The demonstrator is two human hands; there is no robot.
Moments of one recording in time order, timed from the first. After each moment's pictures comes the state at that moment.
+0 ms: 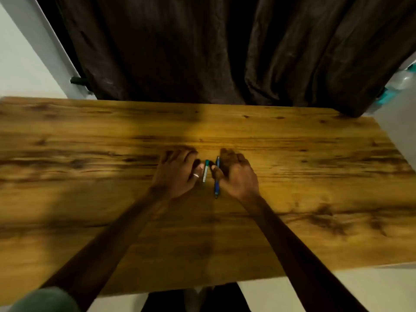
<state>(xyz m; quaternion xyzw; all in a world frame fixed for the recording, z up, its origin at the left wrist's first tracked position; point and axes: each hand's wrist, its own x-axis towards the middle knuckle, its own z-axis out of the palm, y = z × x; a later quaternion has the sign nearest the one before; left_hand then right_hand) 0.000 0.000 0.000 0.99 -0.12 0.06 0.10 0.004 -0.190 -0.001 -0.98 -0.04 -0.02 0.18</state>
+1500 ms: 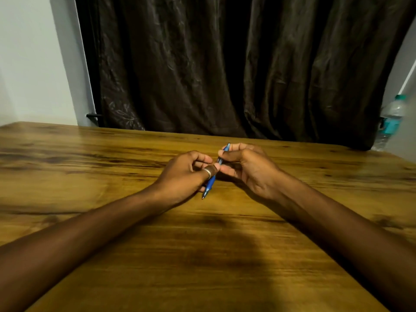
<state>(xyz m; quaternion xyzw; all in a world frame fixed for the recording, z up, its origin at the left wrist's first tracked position) -0.029 -0.043 -0.054 0.82 -0.08 0.12 0.56 0.003 -0.203 -0.024 -0.65 -0.06 0.06 0.76</state>
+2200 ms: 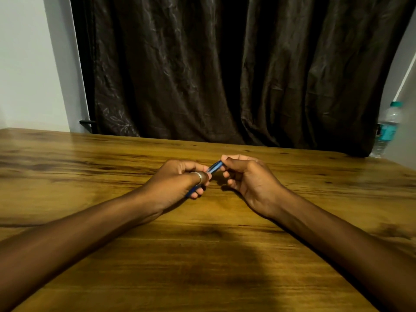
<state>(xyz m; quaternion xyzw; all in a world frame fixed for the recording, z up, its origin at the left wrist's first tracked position) -0.033 -0.036 -0.047 0.77 -0.09 0.03 0.63 0.007 -0.209 -0.040 -0.62 -0.09 0.05 0.78</state>
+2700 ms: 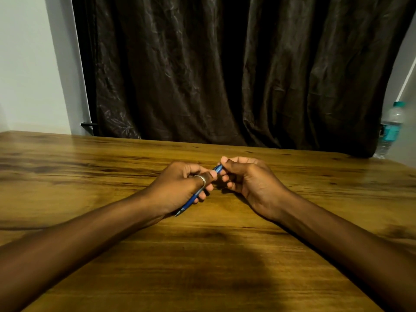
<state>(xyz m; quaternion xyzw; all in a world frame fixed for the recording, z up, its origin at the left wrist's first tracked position) -0.036 -0.035 -0.047 0.79 -0.11 0.03 0.60 0.007 -0.207 -0.045 -0.63 -0.12 0.05 0.77</state>
